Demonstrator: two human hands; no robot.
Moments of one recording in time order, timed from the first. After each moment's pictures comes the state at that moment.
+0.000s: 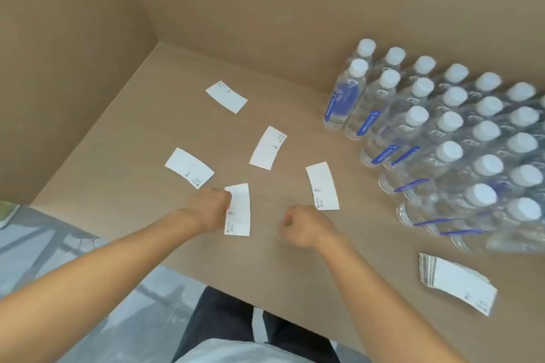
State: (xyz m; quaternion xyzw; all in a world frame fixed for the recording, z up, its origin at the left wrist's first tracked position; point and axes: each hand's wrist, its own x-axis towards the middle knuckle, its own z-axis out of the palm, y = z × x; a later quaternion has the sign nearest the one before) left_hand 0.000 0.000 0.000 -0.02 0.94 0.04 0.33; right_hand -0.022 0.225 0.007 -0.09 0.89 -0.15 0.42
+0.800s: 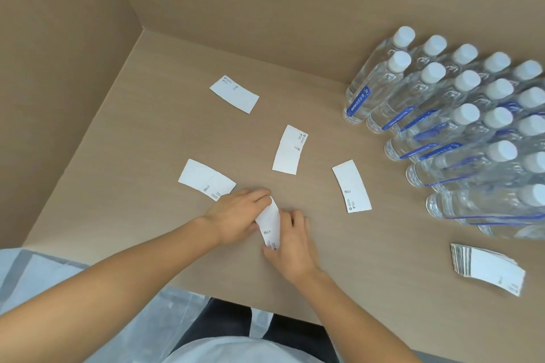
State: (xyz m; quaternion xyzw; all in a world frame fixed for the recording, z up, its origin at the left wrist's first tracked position) left_hand -0.027 -0.048 -0.036 0.27 0.93 0.12 0.22; right_hand 0.028 0.121 -0.041 -0.01 0.95 -0.21 0.23
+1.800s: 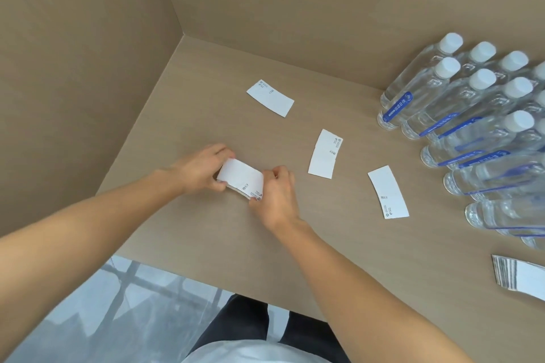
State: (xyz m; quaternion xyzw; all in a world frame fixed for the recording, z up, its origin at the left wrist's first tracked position) left_hand -0.085 -0.200 -0.020 0.15 0.95 0.14 0.22; right_hand -0.043 0.001 -0.028 -0.06 0.95 -0.26 0.18
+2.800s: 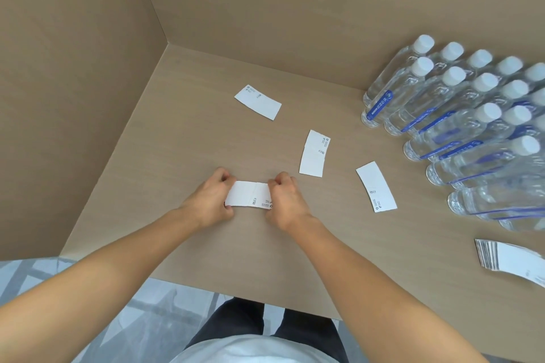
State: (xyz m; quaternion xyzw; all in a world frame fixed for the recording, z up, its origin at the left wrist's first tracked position) left_hand -0.040 -0.162 -0.042 0.07 0.94 0.22 0.24; right_hand -0.048 0.033 -0.039 -0.09 0.95 -0.14 0.25
